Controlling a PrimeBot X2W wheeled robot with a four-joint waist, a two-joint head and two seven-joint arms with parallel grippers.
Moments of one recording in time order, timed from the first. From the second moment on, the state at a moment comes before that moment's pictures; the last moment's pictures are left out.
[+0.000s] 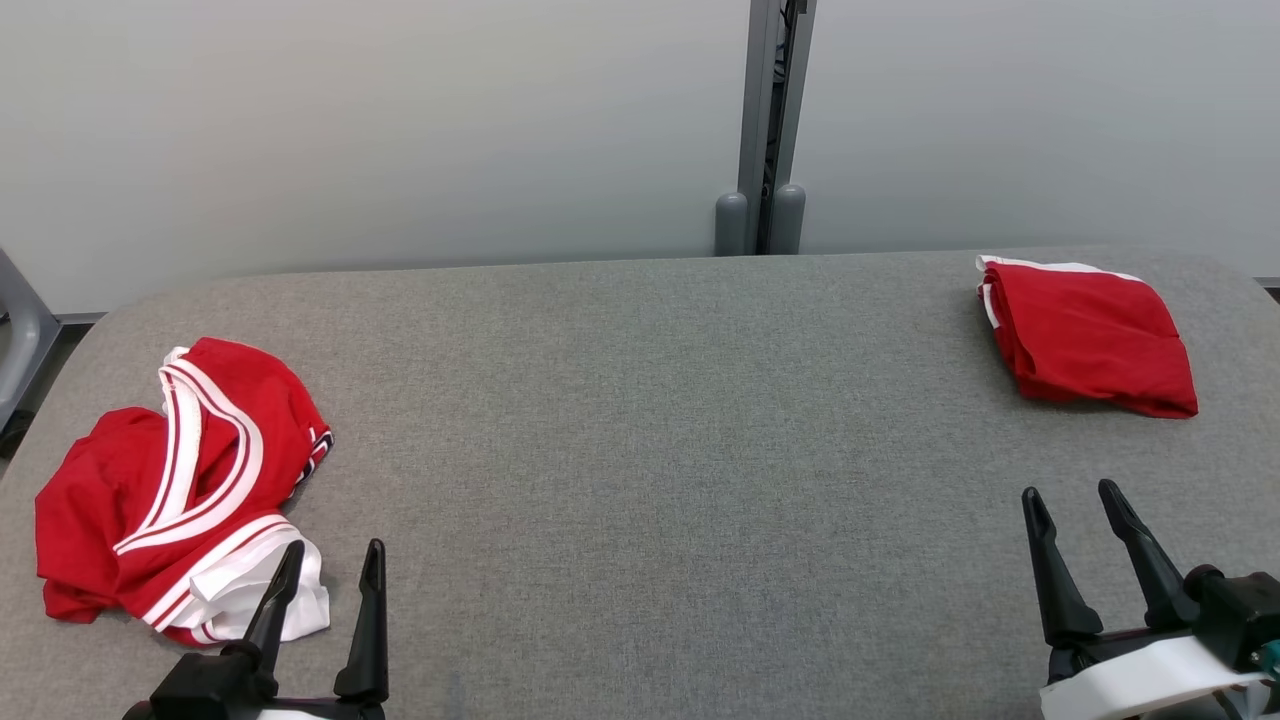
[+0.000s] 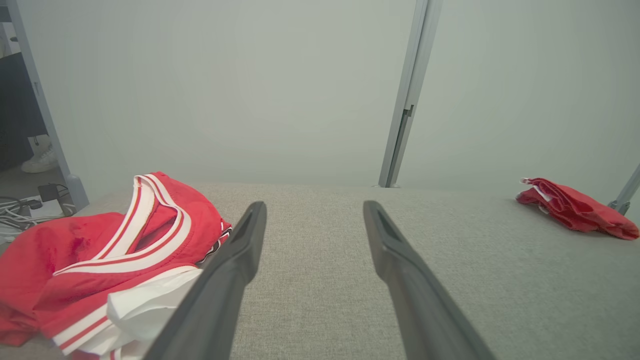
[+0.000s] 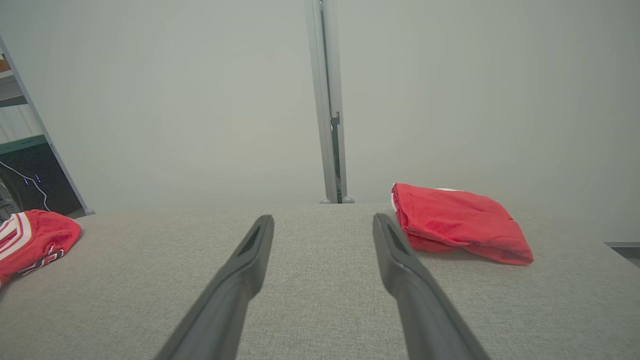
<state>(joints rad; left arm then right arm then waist) 0.11 0.16 -0.13 0.11 -0.33 0.03 -0.26 -0.01 -0.16 0.07 0.20 0.29 0.13 -0.26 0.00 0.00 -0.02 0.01</state>
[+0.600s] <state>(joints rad) 0.09 0.15 -0.13 0.14 -0.31 0.00 -0.26 -0.01 -0.15 0.09 0.20 0.30 0.13 -0.26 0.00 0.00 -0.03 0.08</state>
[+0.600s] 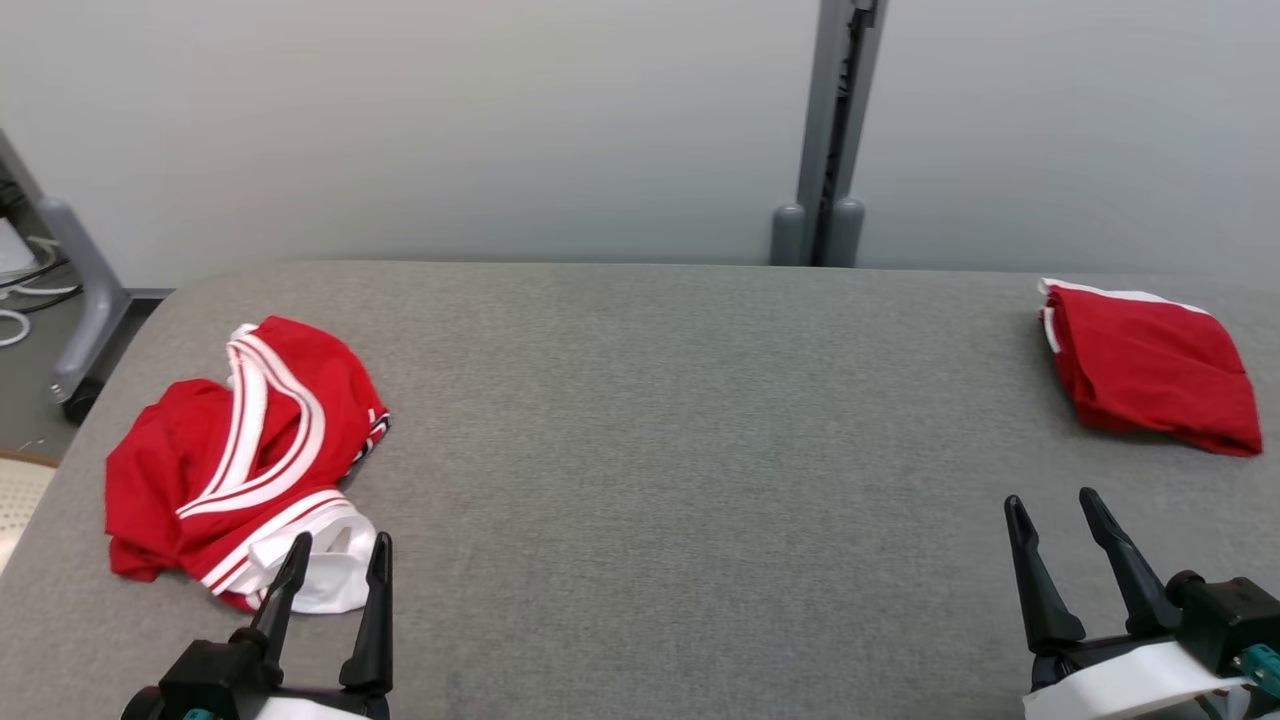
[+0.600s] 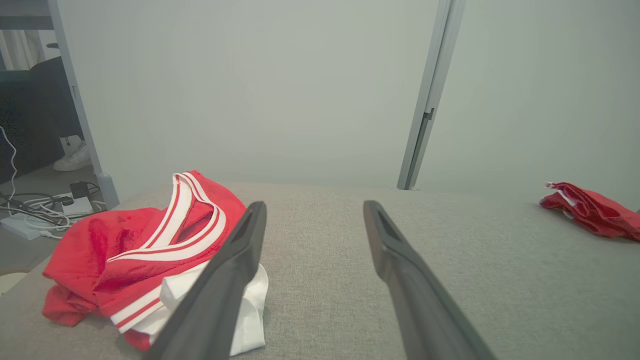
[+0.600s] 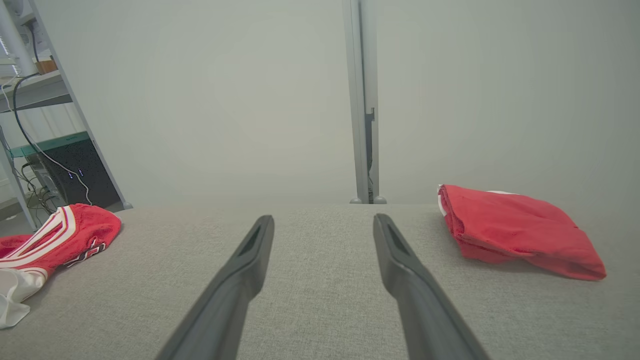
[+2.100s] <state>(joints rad) 0.00 0.23 -0.11 0.10 -0.36 0.04 -0.07 -0.05 -0.12 0.22 0.26 0.35 0.13 -0.26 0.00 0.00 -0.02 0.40</state>
